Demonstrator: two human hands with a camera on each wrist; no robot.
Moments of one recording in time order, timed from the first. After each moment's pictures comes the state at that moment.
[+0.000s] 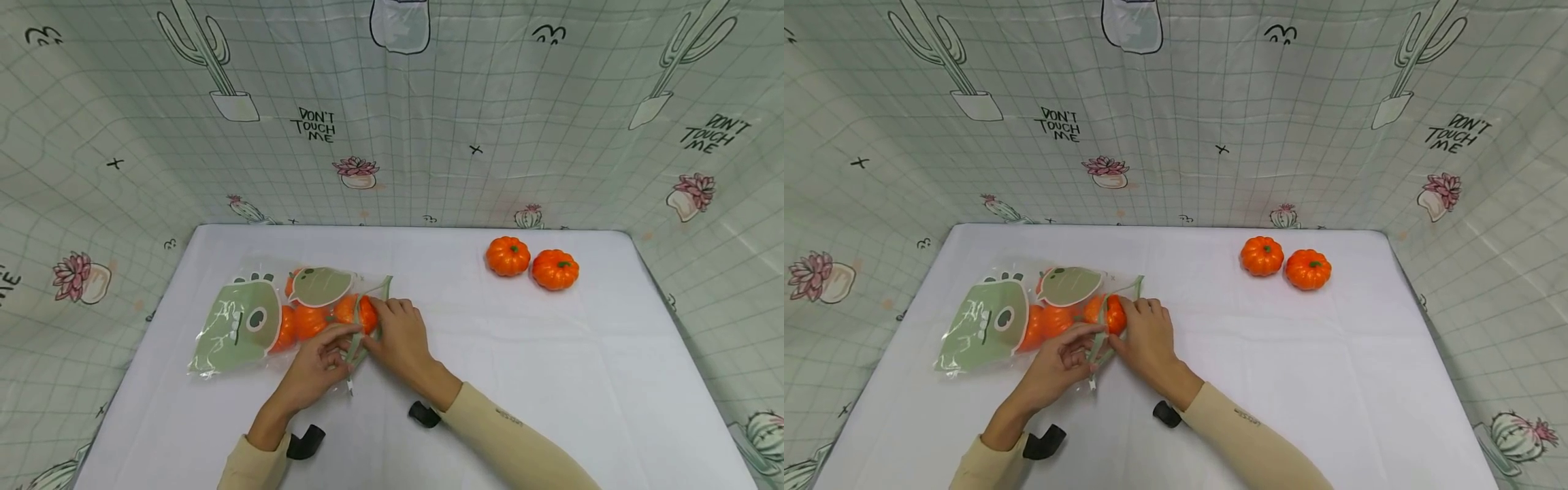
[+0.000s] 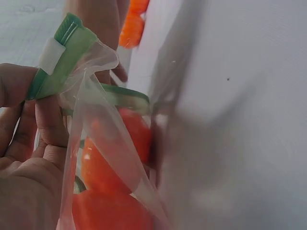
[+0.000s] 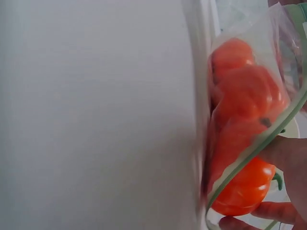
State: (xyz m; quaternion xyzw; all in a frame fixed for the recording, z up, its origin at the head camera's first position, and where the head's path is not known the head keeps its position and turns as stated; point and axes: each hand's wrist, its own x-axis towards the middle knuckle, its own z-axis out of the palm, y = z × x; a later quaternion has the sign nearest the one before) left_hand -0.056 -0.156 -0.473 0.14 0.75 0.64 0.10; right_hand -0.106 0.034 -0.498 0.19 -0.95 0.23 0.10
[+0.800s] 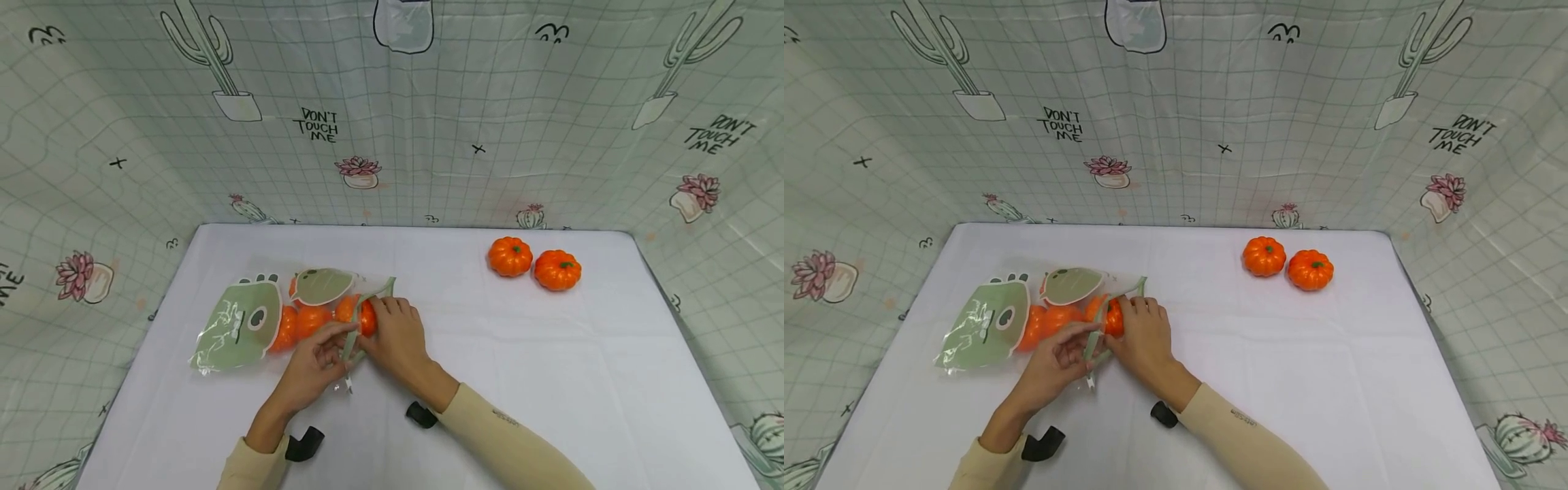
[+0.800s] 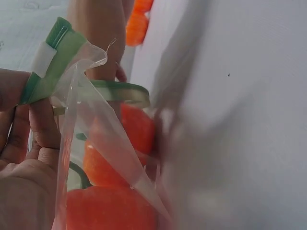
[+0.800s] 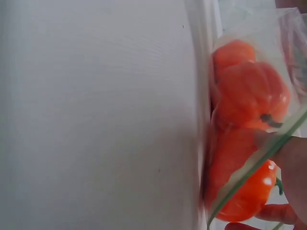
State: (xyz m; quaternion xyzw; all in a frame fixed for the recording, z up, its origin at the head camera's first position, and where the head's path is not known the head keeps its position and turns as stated) left_hand -0.053 -0.161 -0.472 0.13 0.74 0.65 0.09; right_hand -0.106 0.027 -0.498 0.19 -0.95 0.21 0.13
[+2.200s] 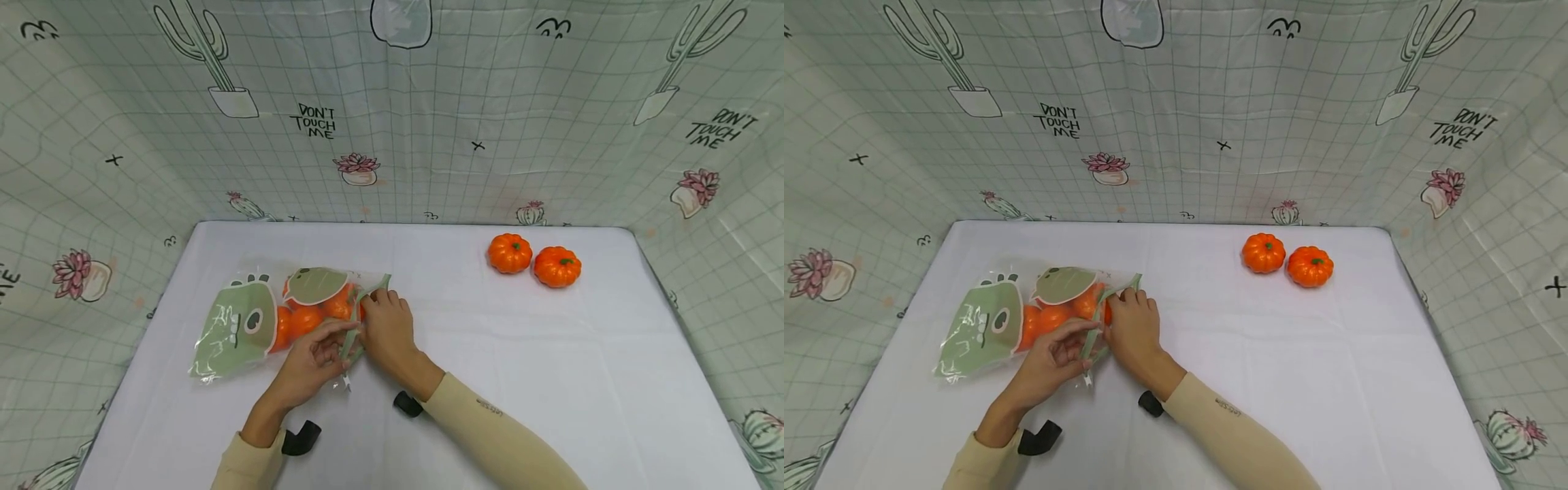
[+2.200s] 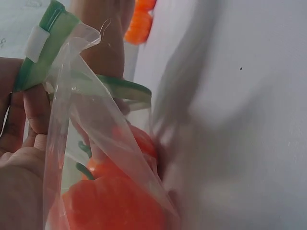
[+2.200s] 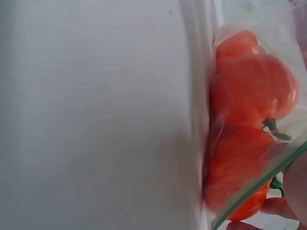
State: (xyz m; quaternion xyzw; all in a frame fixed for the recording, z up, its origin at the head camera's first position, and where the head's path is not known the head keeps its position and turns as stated) left_hand -0.055 -0.165 -0.469 0.17 0.72 0.67 0.09; right_hand -0.113 0.011 -0.497 0.19 -0.96 0.16 0.15
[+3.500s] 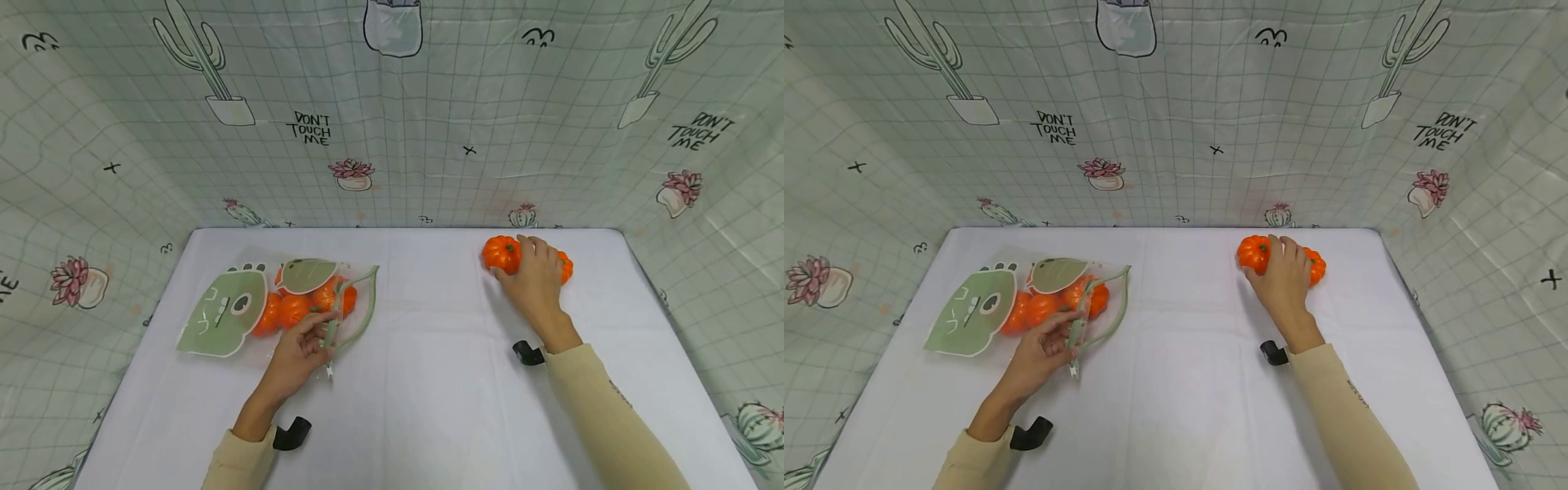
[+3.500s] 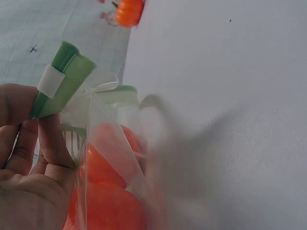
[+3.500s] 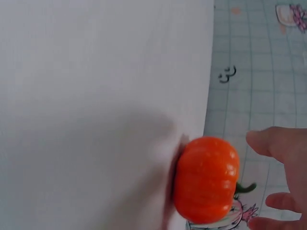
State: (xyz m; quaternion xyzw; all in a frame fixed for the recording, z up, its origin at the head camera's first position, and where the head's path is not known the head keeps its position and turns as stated) left_hand -0.066 -0.178 -0.470 0.10 0.77 0.63 0.06; right_hand -0.184 0.244 -0.471 0.00 -0.96 0.24 0.15
